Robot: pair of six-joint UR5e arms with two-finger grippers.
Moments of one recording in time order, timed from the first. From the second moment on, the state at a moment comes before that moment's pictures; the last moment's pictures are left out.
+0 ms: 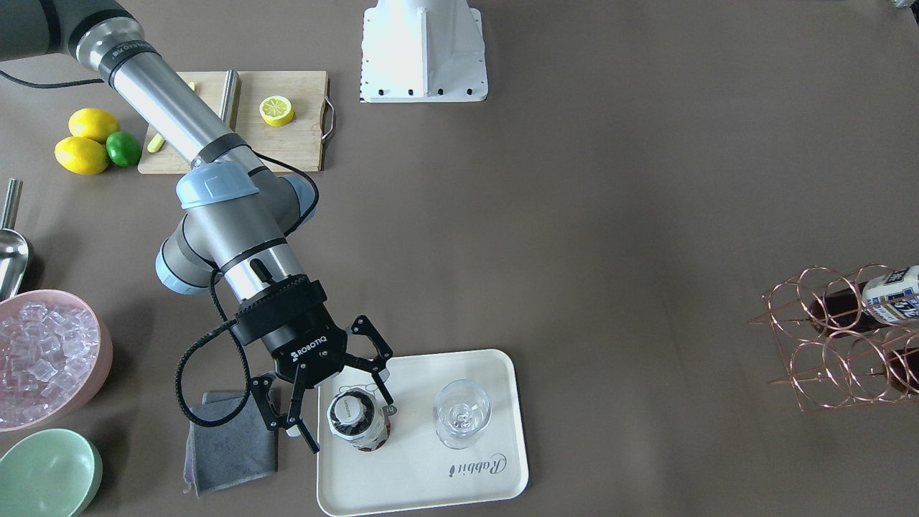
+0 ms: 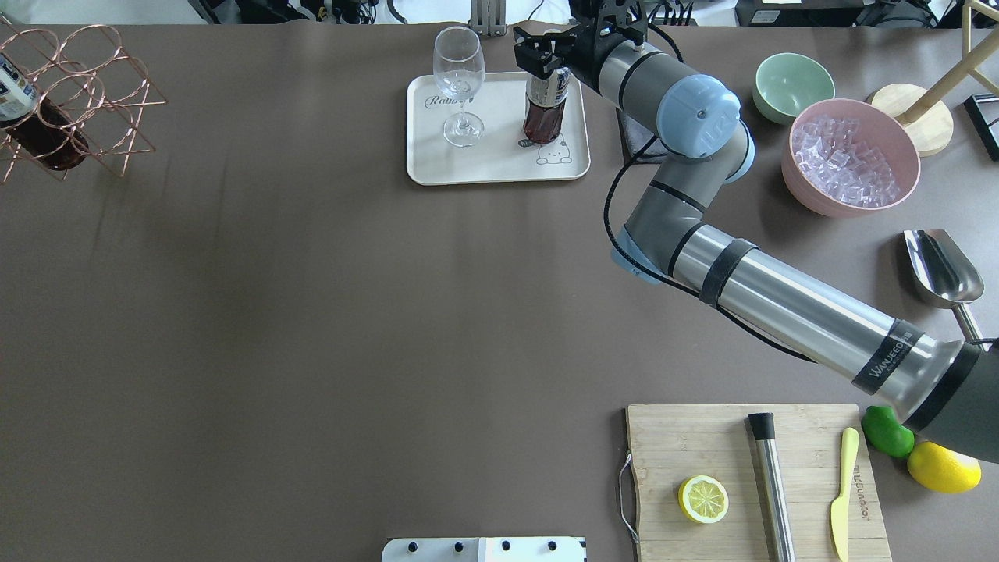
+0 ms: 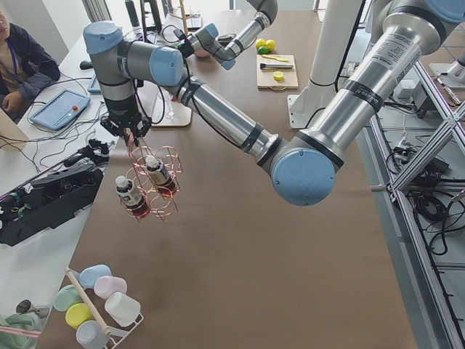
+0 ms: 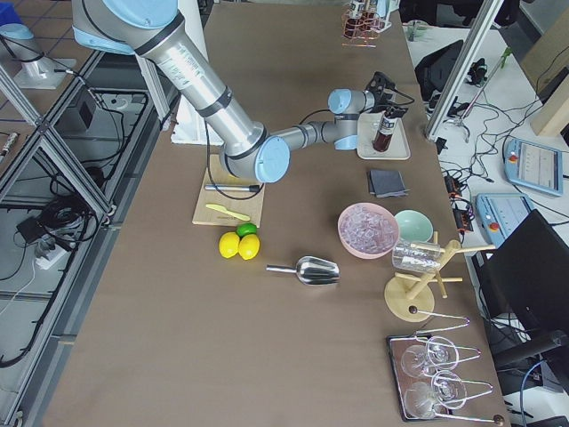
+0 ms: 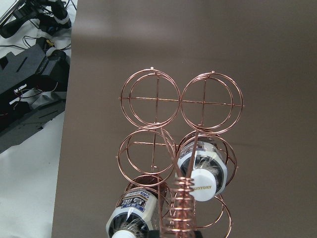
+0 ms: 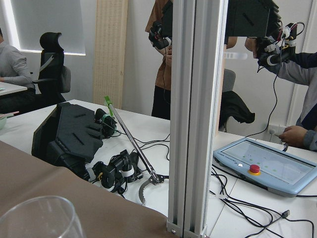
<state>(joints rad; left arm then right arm) -1.57 -2.18 -1.54 -1.17 -2.32 1.34 0.76 -0.73 0.96 -0.14 1.37 0.62</state>
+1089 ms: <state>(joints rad) -1.57 -2.09 -1.30 -1.51 -2.31 1.40 1.17 -0.95 1.49 -1.14 1.96 0.78</state>
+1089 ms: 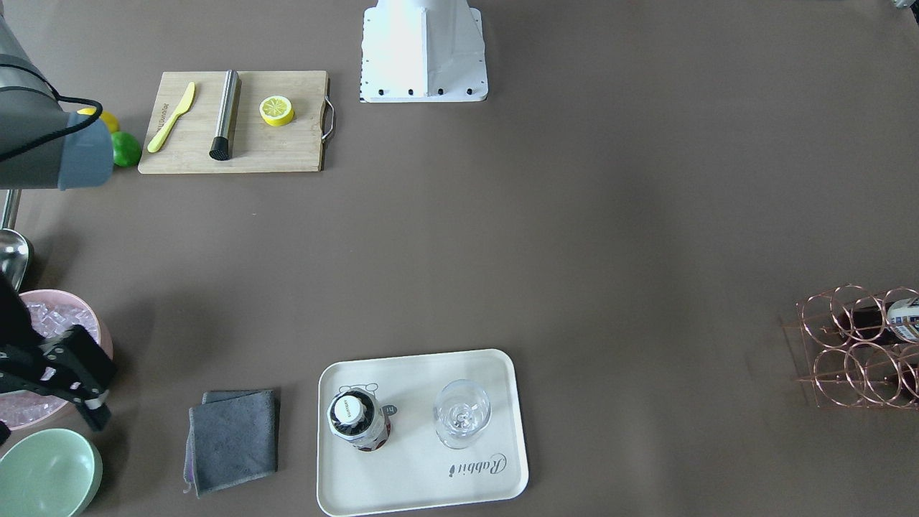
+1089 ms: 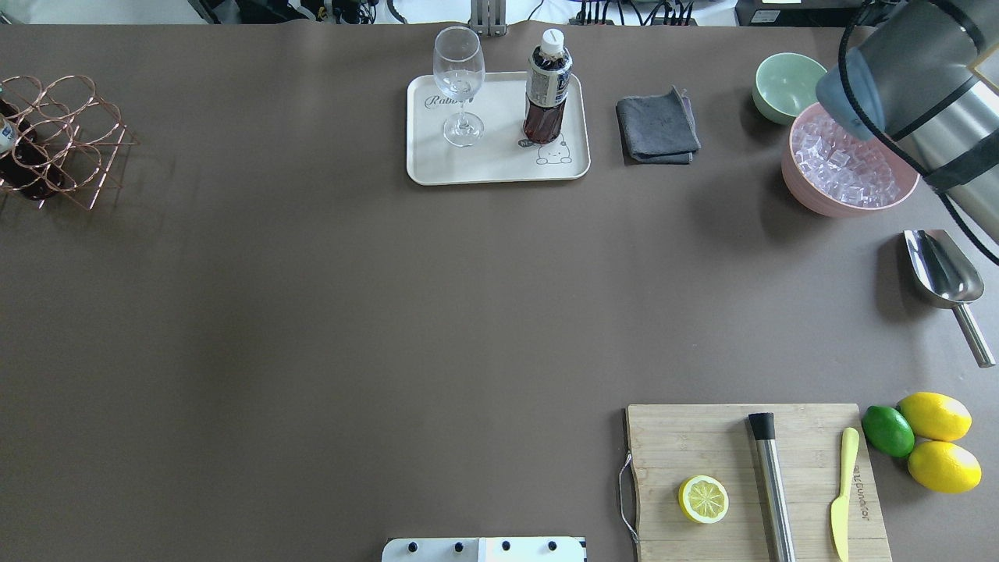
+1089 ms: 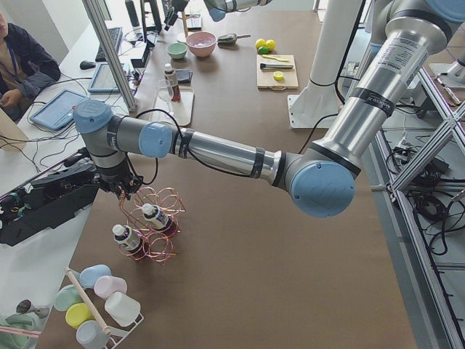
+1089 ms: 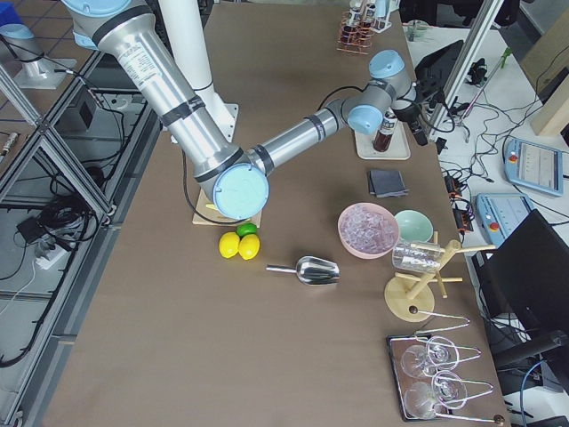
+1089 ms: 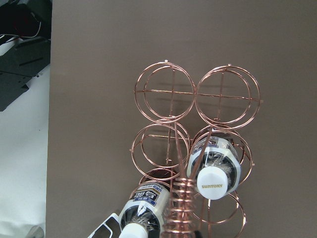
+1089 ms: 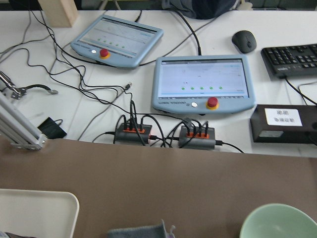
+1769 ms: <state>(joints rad) -1.57 -2.09 -1.30 -1.50 -2.31 1.38 1.25 -1.22 1.67 -1.74 2.16 0.69</state>
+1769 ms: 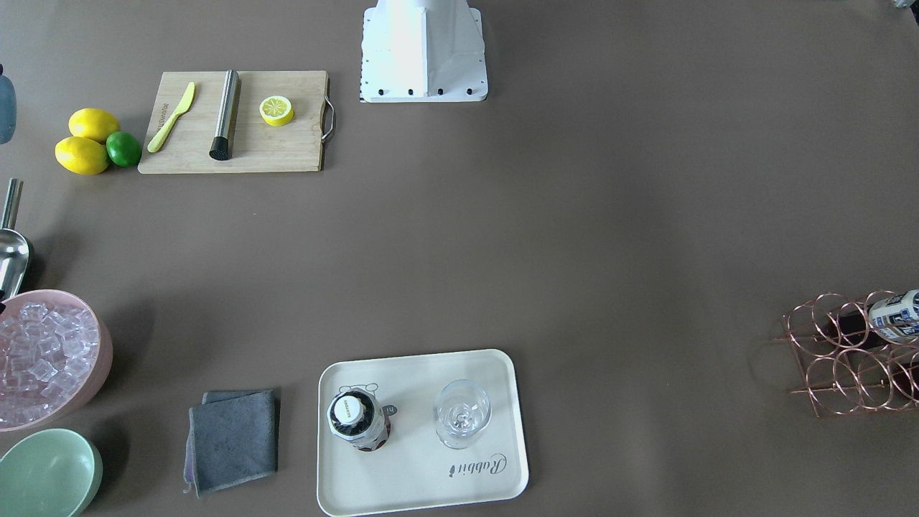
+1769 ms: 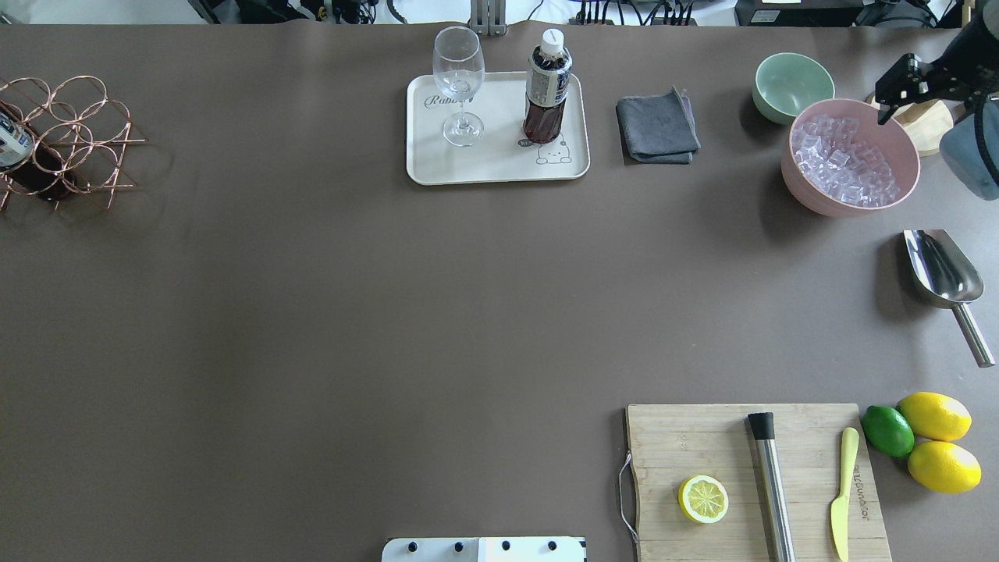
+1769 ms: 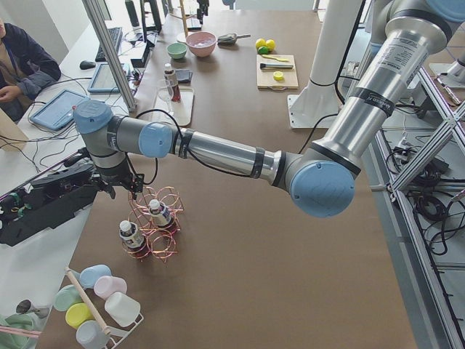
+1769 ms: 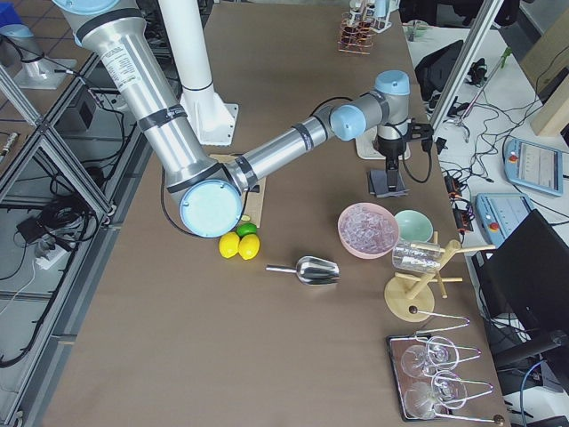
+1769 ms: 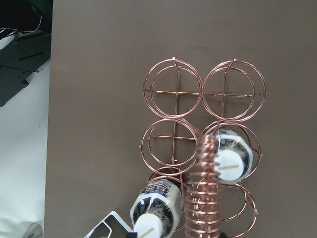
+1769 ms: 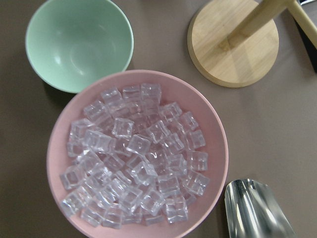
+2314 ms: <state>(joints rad) -1.58 -2.09 -1.33 -1.47 -2.33 1.34 1.33 -1.54 1.74 -1.68 2.27 0.37</state>
